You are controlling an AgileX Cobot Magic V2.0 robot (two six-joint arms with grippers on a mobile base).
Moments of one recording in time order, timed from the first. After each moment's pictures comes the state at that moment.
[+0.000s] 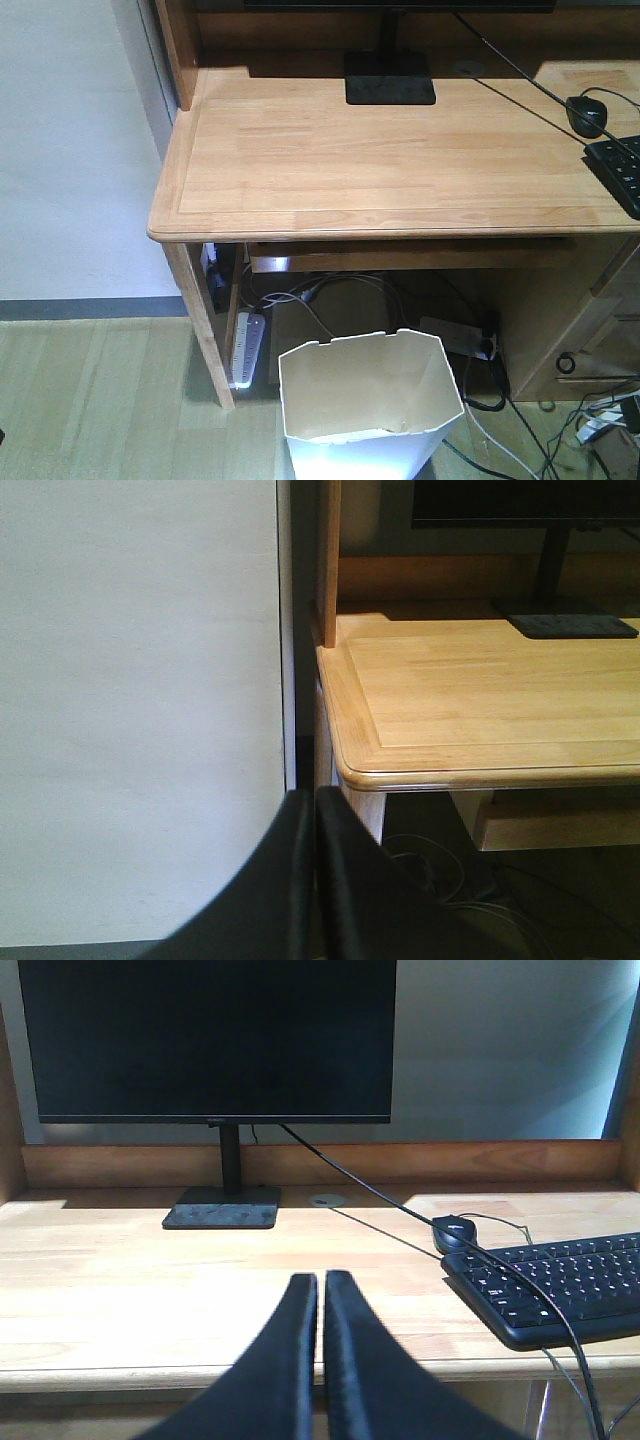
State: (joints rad) left arm -0.02 -0.02 0.03 -0.01 0.25 -0.05; right arm -0.04 -0.01 0.03 -0.06 0.05 0.04
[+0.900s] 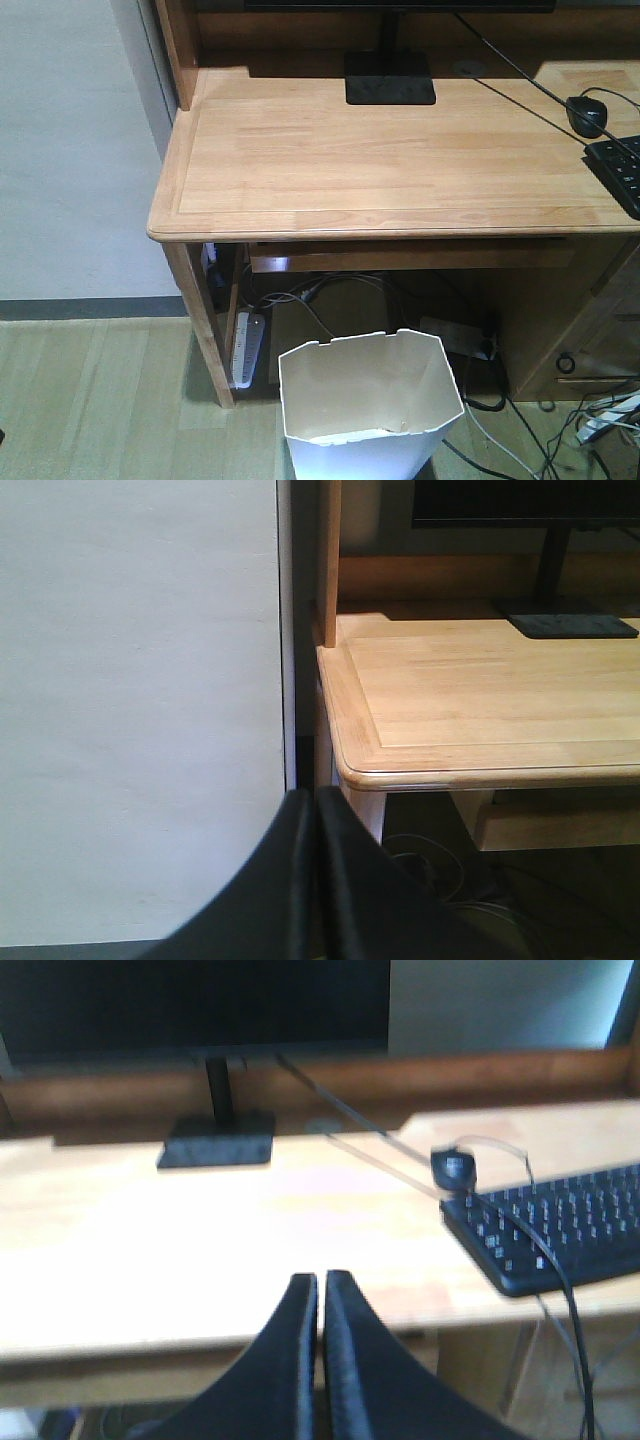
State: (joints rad) left arm -0.02 -0.02 0.03 -0.01 0.25 -0.05; right arm -0.04 0.44 -0.36 -0.08 0.27 0.11
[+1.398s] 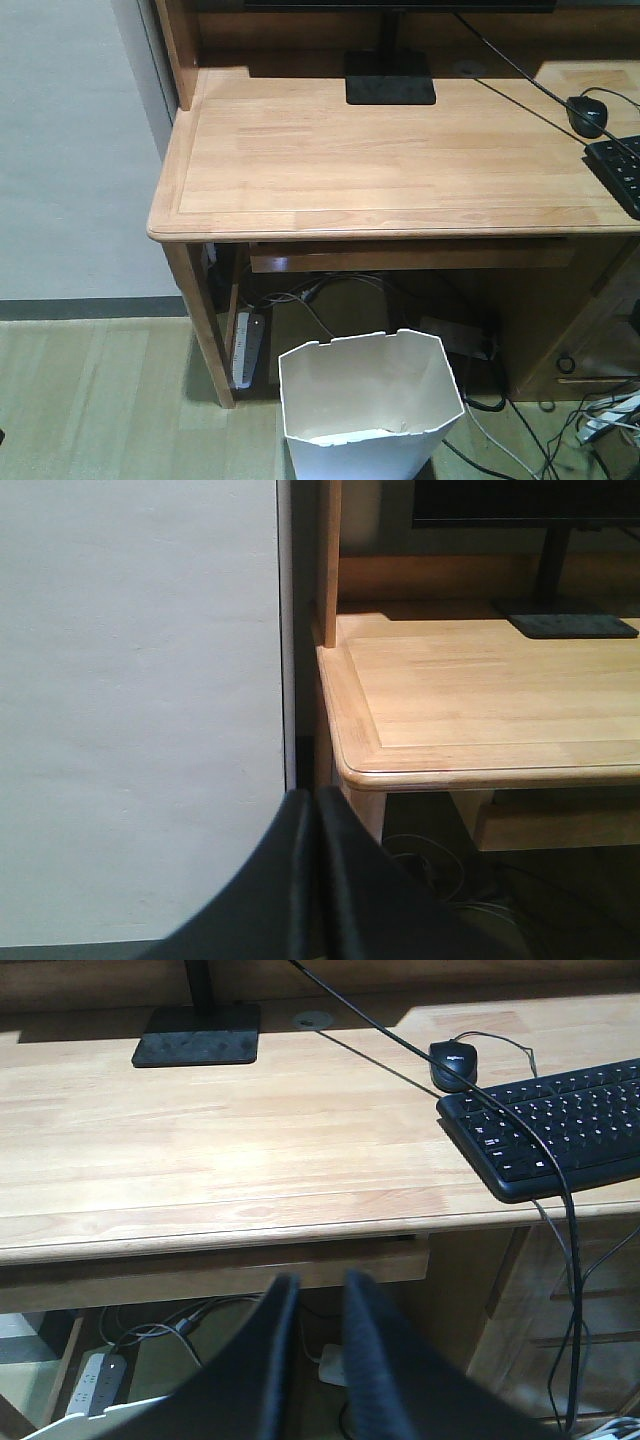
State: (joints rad) left arm -0.02 -0.02 0.03 -0.01 0.25 -0.05; right arm -0.04 0.51 -0.36 -0.08 0.37 0.11
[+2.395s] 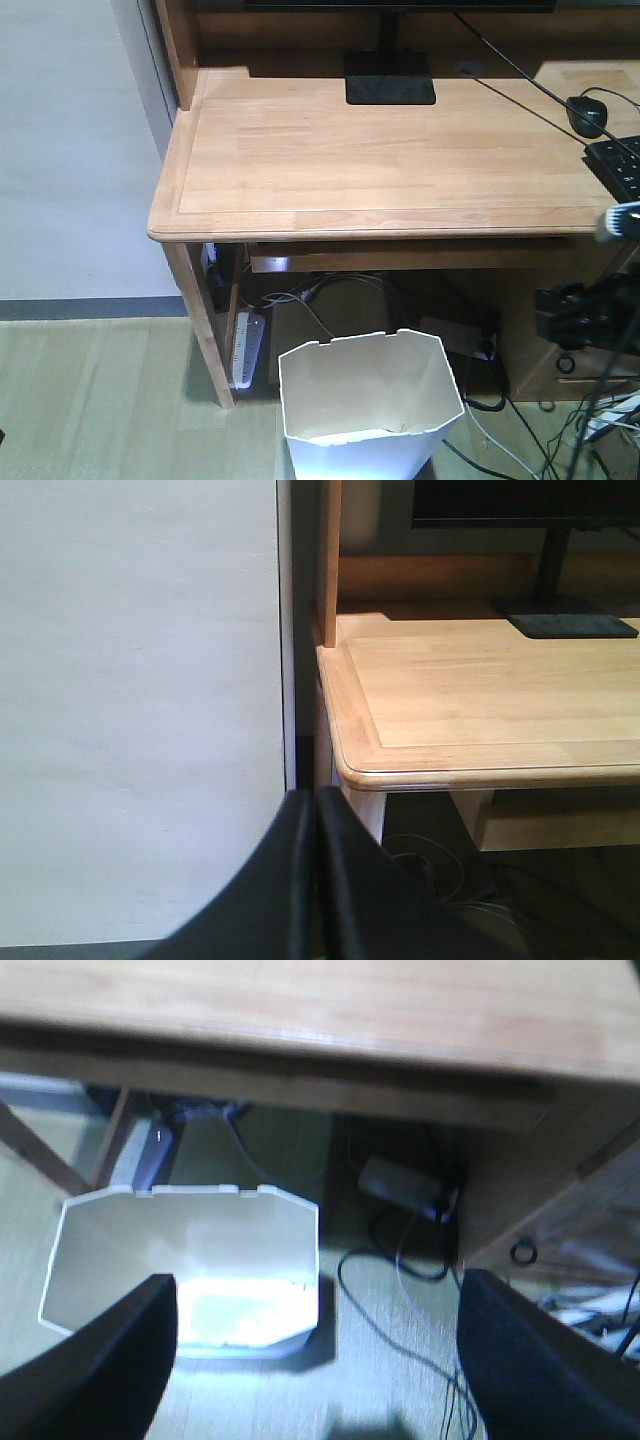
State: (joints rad) left arm -0.02 -0.02 0.03 -0.01 0.25 -0.05; right arm 0.14 0.94 -0.45 -0.07 0.44 0.07
